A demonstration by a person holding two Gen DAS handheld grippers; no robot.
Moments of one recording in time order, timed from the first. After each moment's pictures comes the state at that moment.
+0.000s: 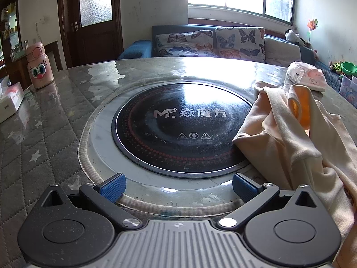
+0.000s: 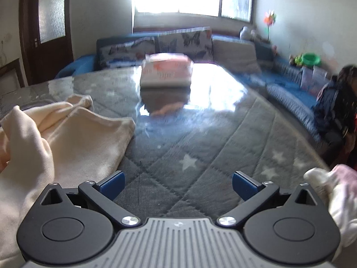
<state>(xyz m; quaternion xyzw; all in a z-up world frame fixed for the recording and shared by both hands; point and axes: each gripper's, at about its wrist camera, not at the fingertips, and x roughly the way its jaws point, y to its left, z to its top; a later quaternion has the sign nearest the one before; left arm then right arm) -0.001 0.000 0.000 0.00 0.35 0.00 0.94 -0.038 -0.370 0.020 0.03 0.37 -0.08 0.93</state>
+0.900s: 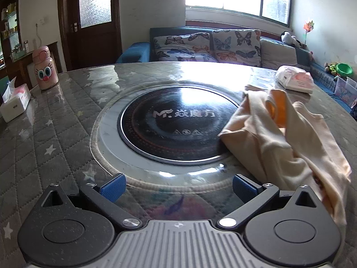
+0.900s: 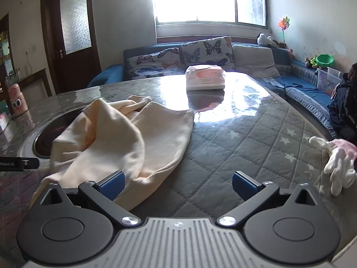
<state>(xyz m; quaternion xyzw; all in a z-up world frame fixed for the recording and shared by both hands) -0.038 -0.007 0.027 0.00 0.35 -0.02 0.94 -0.144 -0.301 0.053 0.04 0.30 -0.02 0.95</state>
